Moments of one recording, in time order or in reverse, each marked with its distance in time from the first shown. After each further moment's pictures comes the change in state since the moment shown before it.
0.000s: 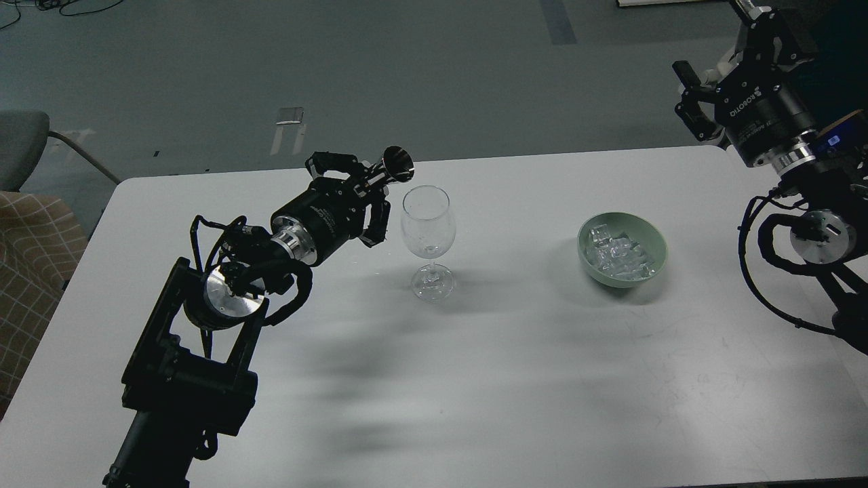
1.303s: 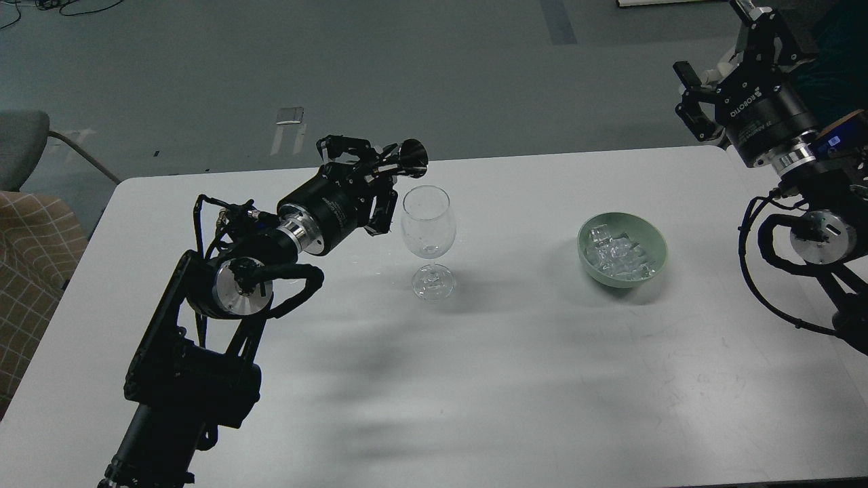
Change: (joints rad) left arm -0.026 0.000 0.021 -0.026 0.137 -0.074 0.000; right arm -0.001 -0.001 0.000 0.002 0.000 -0.006 0.000
